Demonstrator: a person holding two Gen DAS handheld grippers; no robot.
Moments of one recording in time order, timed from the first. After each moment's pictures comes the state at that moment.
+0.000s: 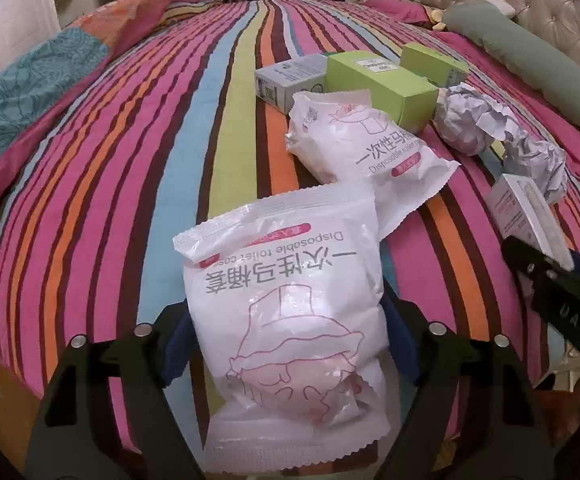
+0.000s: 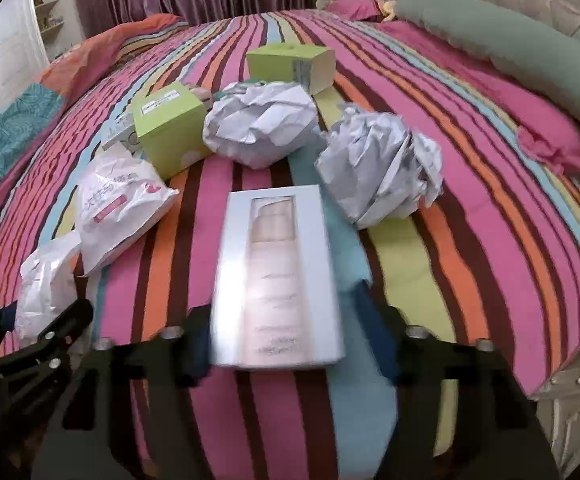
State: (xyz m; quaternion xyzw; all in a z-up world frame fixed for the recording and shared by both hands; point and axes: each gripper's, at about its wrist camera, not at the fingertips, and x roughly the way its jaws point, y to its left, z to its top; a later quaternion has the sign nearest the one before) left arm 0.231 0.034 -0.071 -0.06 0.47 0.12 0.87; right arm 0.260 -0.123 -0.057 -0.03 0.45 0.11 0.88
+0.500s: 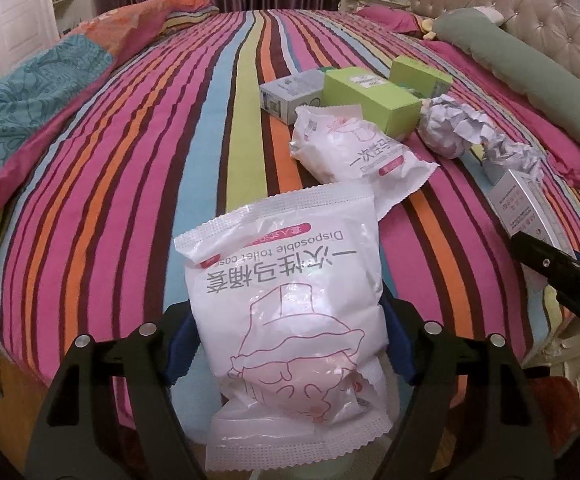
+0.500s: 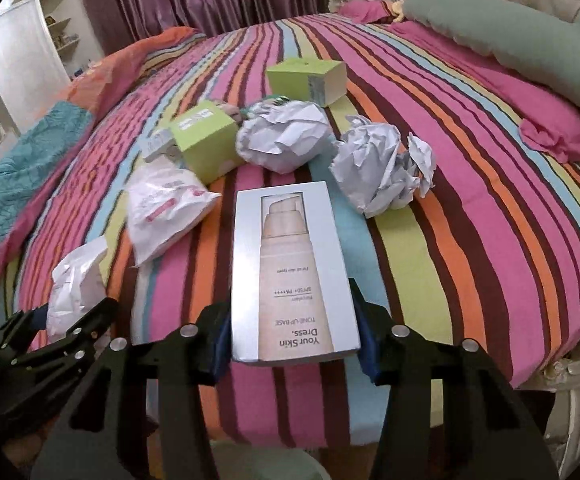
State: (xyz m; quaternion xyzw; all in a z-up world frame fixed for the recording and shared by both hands) left arm 0.203 0.036 -0.050 -0.06 0.45 0.11 0.88; right arm 0.239 -0.134 -0.030 0.01 0.45 0.16 0.88
